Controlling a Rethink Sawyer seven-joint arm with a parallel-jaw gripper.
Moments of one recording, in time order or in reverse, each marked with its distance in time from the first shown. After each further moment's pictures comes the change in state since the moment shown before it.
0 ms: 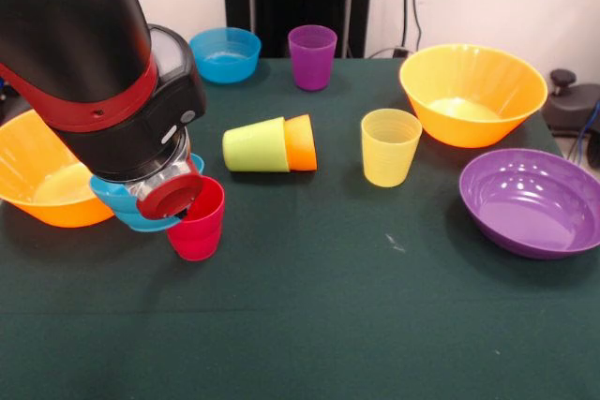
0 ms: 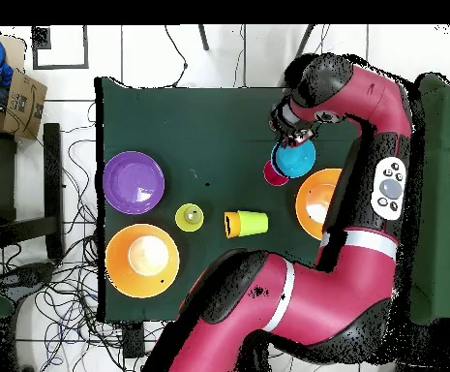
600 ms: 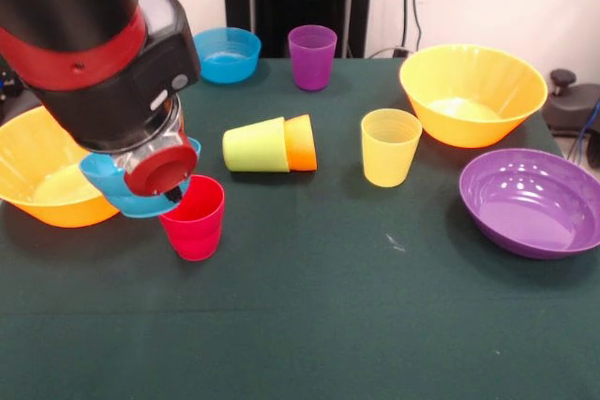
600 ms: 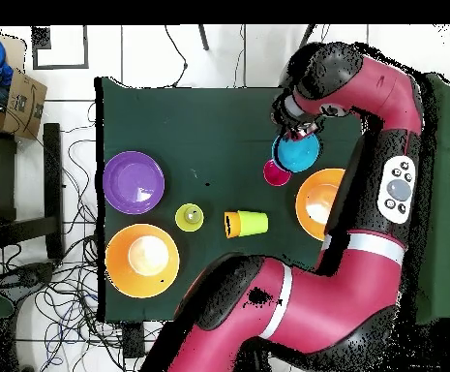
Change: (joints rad) arm 0.010 -0.043 -0.032 0.000 0.052 0.009 0.000
